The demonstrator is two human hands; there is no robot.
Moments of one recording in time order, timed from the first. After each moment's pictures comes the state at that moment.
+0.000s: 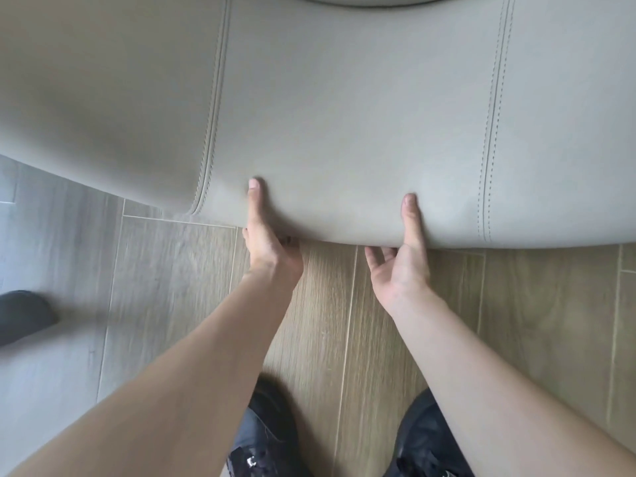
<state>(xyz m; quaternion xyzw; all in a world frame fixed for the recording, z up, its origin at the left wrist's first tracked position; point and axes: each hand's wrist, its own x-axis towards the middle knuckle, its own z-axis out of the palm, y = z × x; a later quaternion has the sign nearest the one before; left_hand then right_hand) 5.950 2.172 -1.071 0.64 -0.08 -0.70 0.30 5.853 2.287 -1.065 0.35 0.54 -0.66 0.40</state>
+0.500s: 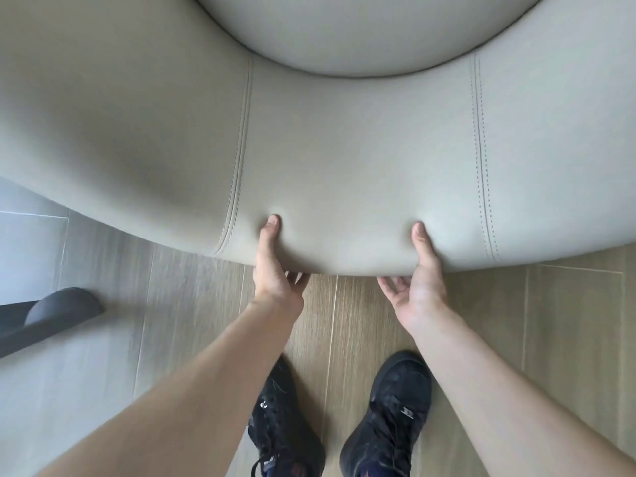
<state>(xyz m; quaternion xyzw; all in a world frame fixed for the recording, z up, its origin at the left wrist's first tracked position) 5.967 2.218 -0.949 0.68 -0.08 -0.70 0.20 5.844 2.337 -0.939 0.37 0.61 -0.58 0.39</state>
